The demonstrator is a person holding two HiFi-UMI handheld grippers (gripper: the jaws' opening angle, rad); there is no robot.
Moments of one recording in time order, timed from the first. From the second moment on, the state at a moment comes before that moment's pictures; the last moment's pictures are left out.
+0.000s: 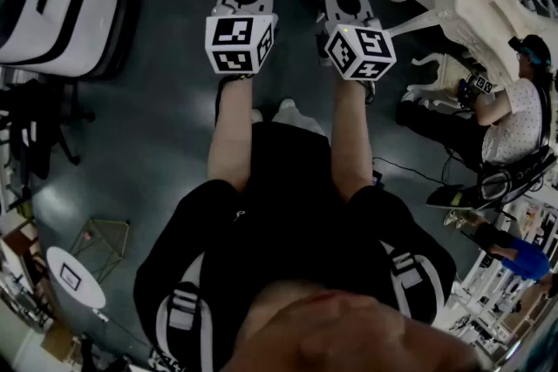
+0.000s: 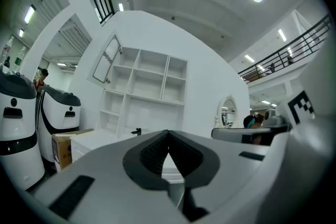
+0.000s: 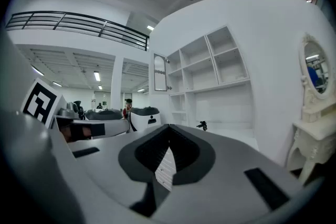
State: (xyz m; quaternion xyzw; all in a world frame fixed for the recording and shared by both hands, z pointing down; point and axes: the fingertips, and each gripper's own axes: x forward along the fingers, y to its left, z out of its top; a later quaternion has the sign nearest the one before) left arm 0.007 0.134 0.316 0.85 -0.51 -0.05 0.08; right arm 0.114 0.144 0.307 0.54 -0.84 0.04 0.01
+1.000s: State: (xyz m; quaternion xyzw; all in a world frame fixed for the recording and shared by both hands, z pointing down) left arm -0.042 0.121 0.312 0.84 -0.54 -0.06 0.09; right arm 0.073 0.125 0.306 0.51 -0.86 0.03 0.03
